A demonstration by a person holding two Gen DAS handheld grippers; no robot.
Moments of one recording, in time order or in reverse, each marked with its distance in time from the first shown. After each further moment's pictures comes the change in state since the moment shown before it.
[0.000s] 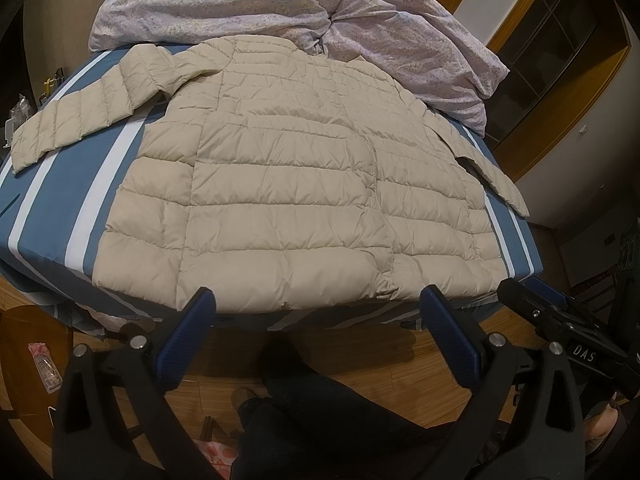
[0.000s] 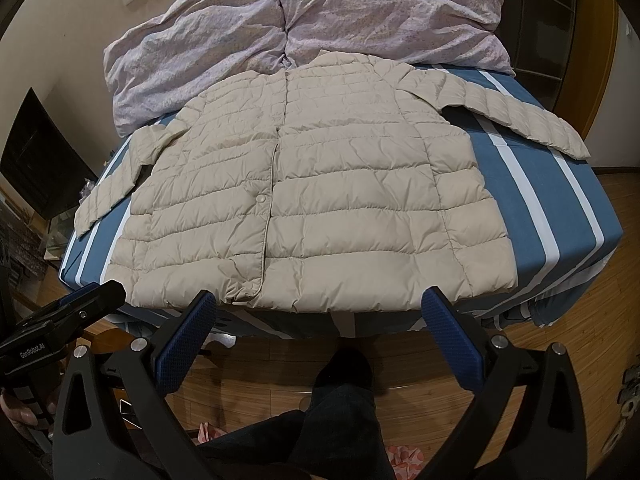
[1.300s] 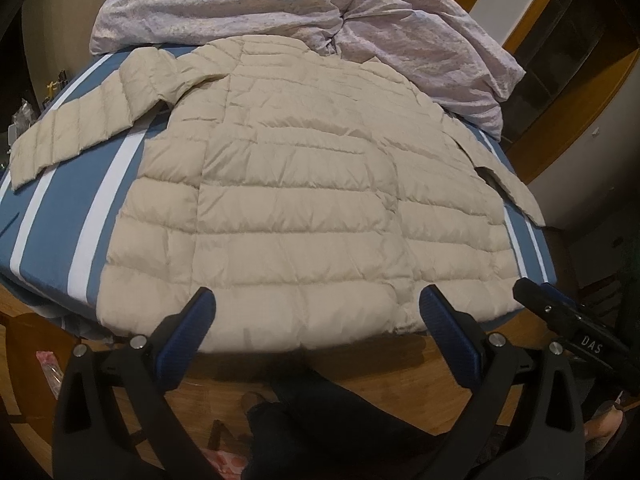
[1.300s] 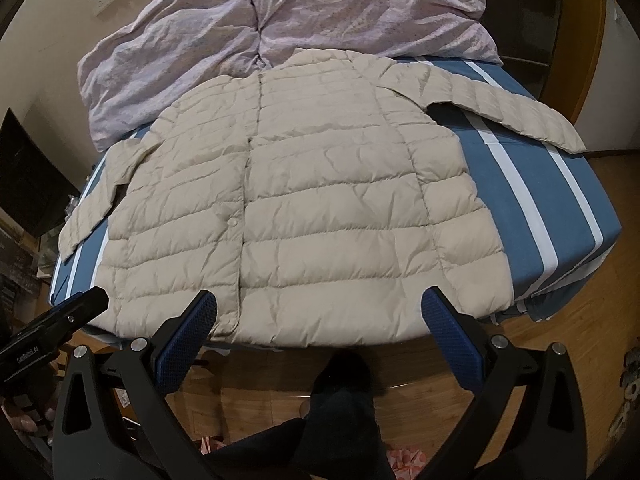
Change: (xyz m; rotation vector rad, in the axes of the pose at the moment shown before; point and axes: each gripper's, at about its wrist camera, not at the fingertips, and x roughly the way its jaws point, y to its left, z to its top) left arm 0.021 0.007 0.025 0.002 0.012 0.045; right arm 0.023 -0.015 0.029 0.056 0.021 -0.039
